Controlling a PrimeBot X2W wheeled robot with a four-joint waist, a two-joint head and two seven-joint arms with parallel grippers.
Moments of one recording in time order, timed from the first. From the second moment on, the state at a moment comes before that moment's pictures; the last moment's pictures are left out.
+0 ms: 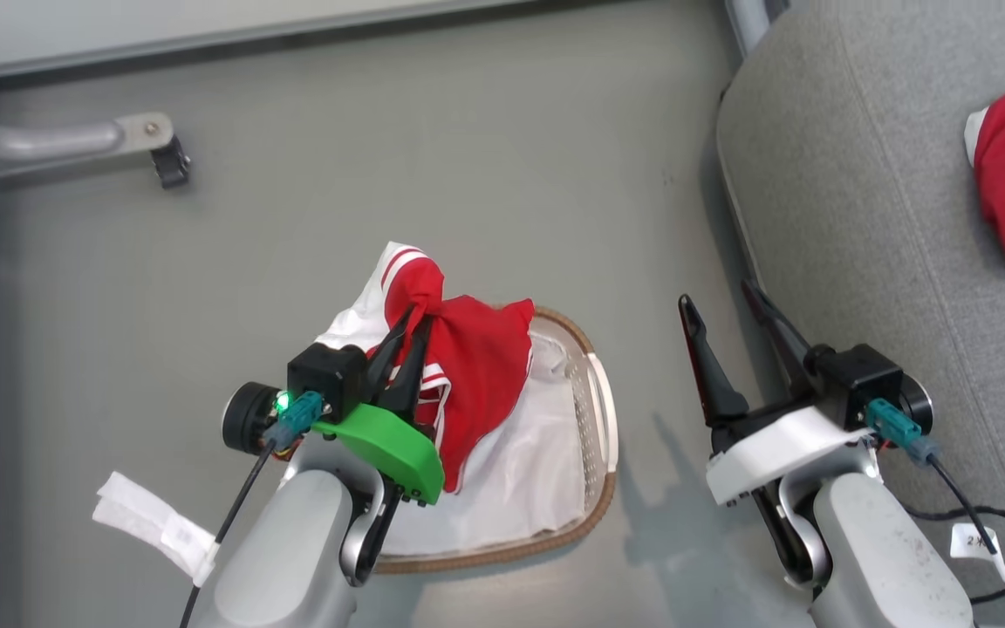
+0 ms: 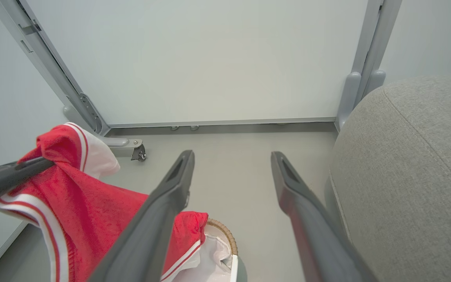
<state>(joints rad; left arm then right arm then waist) -0.46 0.05 -0.47 0.60 -0.37 -0.13 -0.26 -0.31 -0.05 0.20 0.28 0.22 0.13 -0.26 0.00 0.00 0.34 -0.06</state>
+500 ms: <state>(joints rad) -0.42 0.05 -0.44 0.40 -0.35 -0.13 -0.26 -0.18 -0.05 0.22 0.31 0.22 0.13 -0.26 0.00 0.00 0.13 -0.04</state>
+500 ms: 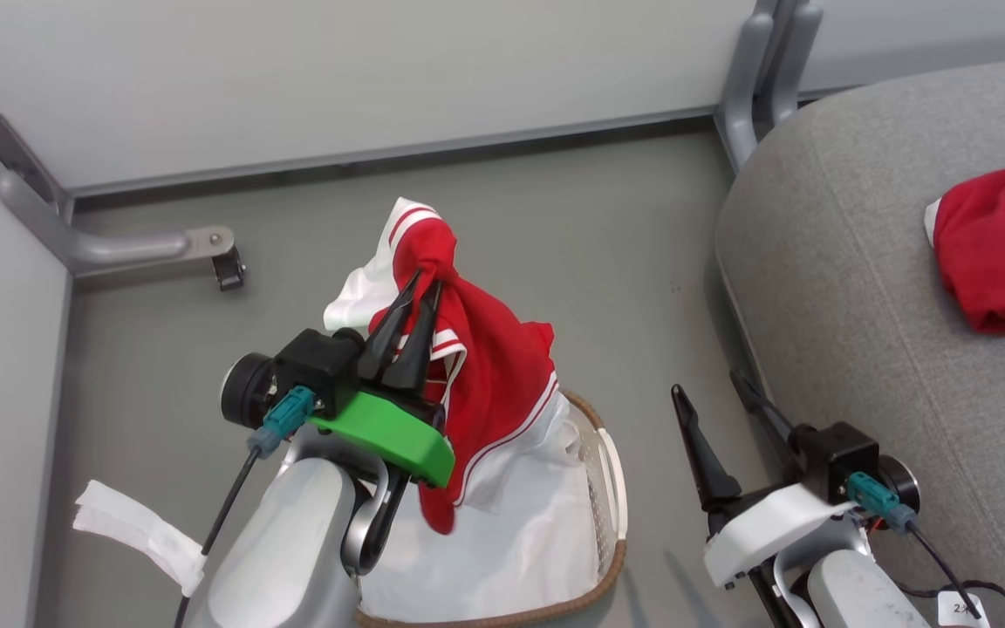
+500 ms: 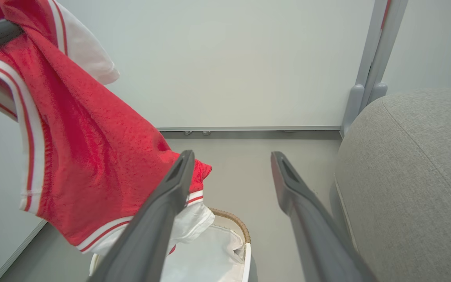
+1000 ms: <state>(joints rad) -0.48 0.06 -0.46 0.28 -0.37 -0.13 -0.26 -0.15 -0.05 0.24 0.33 0.22 0.13 -0.26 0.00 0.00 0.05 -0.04</state>
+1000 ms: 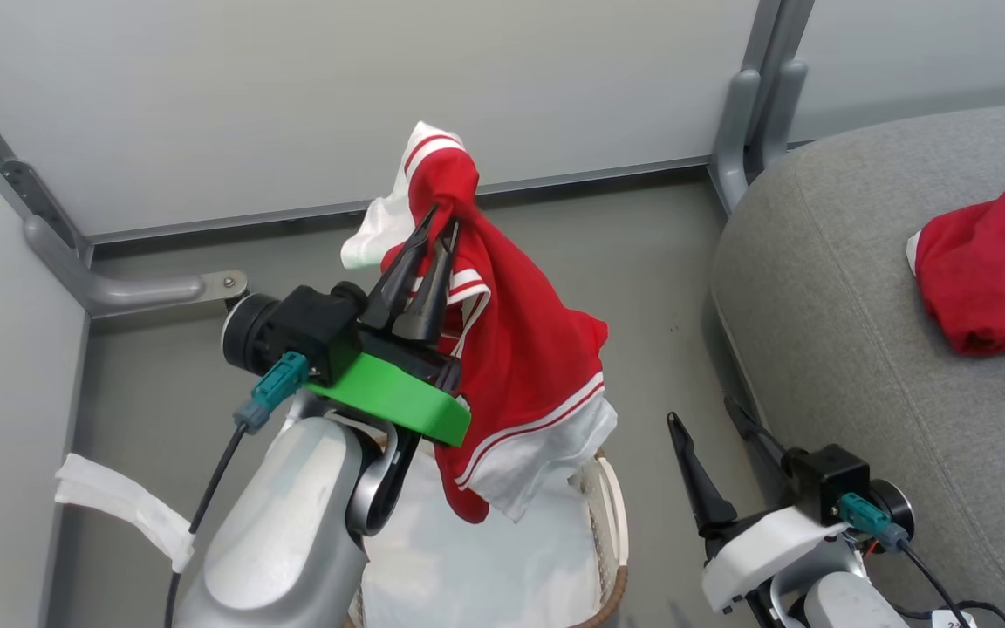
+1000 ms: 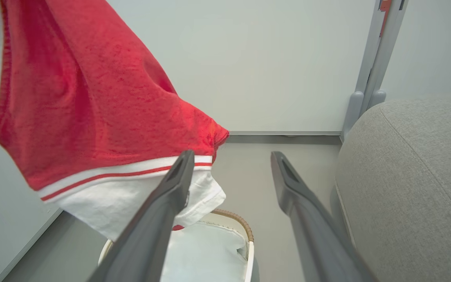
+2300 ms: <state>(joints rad) -0.52 0.05 -0.64 0.23 -0.44 -0.10 -0.26 -0.51 -0.07 0.60 0.53 0.23 0.13 -0.26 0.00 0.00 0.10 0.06</state>
